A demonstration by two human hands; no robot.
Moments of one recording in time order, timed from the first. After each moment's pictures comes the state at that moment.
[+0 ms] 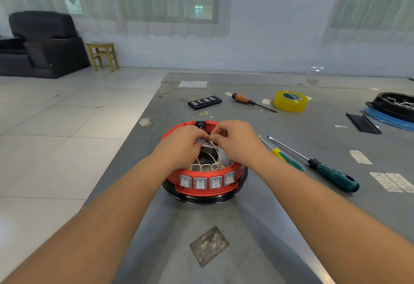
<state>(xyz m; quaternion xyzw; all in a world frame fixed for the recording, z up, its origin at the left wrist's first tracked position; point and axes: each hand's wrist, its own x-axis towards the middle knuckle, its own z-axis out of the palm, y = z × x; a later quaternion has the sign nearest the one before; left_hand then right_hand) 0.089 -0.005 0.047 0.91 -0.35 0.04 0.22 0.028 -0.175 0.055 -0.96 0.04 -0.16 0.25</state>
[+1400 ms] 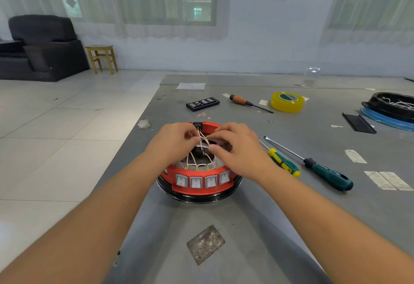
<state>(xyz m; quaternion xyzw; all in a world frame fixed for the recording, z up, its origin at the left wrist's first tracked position) 0.089 0.003 0.057 0.92 -0.28 0.05 0.27 0.000 -0.189 0.038 -0.96 -0.04 -0.22 0.19</state>
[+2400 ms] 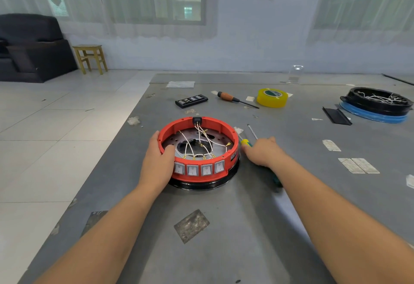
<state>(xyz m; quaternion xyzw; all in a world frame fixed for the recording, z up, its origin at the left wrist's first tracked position) 0.037 0.007 -0.008 0.81 -0.07 0.03 0.58 -0.027 -0.257 0.033 -0.94 0.31 0.07 0.13</state>
